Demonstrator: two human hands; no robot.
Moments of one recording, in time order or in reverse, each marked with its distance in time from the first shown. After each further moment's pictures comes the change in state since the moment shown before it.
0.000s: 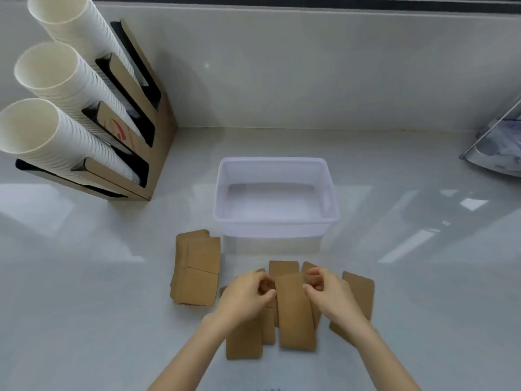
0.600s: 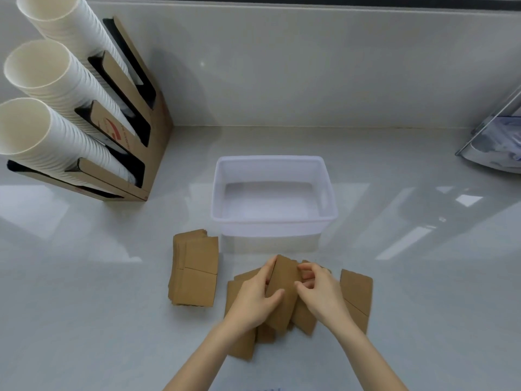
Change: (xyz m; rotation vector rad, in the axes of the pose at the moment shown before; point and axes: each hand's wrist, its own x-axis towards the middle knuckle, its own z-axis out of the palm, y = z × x) left_hand -0.003 0.009 0.012 -0.251 0.029 0.058; right_hand 0.003 -0.008 0.016 0.107 0.096 -0.054
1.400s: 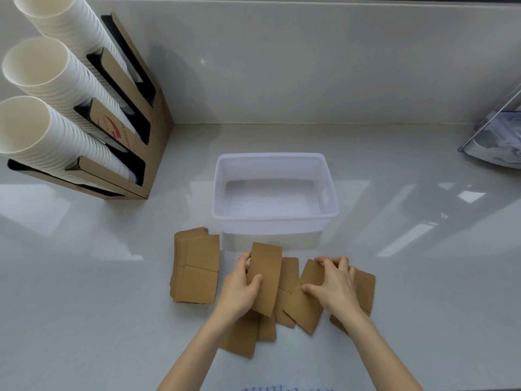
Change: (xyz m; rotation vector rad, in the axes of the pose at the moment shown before) left_hand -0.003 -0.003 -0.020 -0.187 0.153 -0.159; right_hand 0.011 0.016 -0.010 -0.277 0.017 0.097
